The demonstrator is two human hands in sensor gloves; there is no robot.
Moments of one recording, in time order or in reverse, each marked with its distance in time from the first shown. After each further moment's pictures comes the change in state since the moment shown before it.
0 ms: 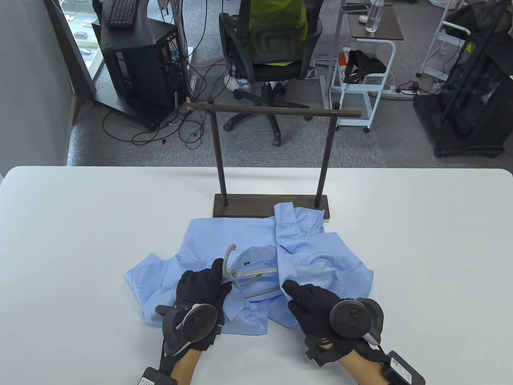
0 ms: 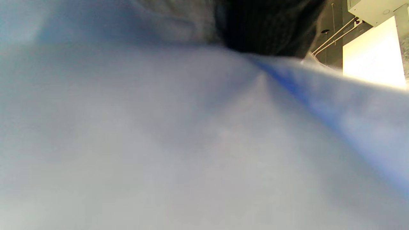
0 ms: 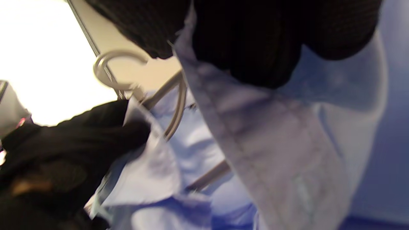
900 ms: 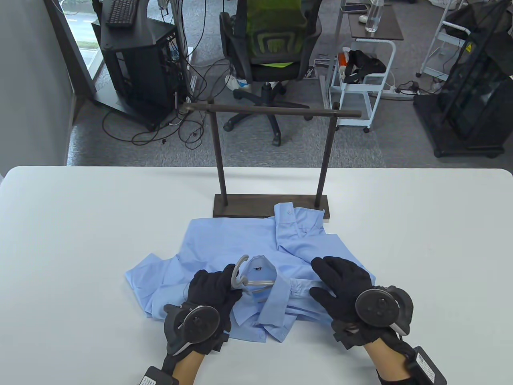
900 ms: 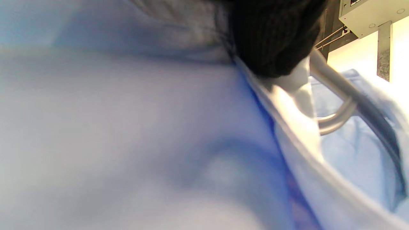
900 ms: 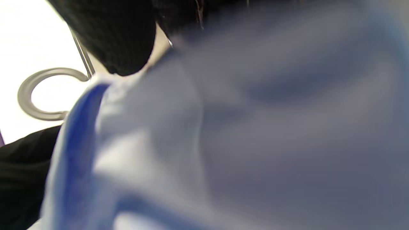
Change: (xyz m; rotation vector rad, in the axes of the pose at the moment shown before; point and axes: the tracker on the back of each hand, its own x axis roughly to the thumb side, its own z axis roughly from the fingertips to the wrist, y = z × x) left_hand 0.003 -0.008 0.003 -0.067 -0.054 0.117; right_hand -0.044 -0.049 -0.005 -0.002 0.063 0.066
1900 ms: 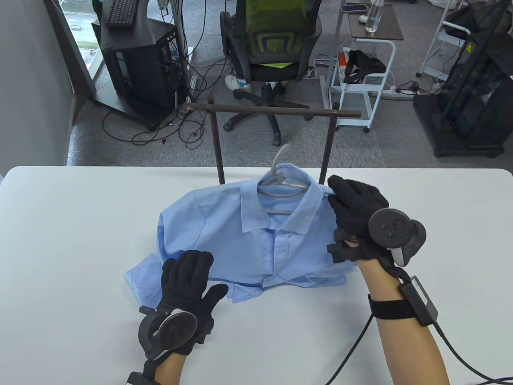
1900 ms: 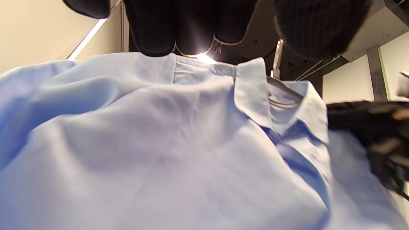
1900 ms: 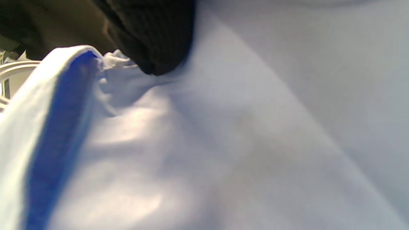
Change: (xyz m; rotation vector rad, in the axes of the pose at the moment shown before) left_hand -0.018 0.039 0.003 0.133 -0.008 -0.056; right_hand 0.005 -0.100 -0.140 -0.496 0.178 0.047
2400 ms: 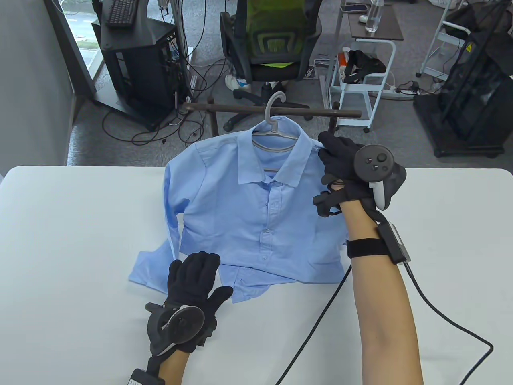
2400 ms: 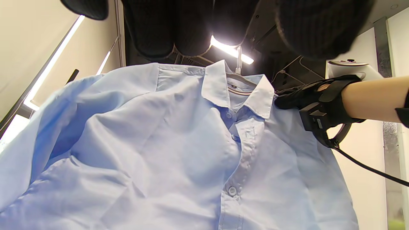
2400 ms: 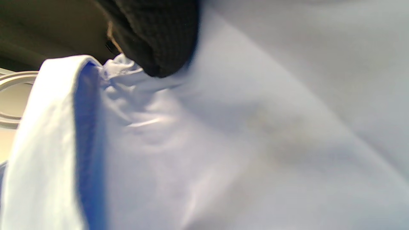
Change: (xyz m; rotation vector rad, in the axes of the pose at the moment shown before) left_hand -0.002 -0.015 0.000 -0.093 0.002 -0.029; right_hand -0.018 0.056 -0.073 0.085 0.208 0.007
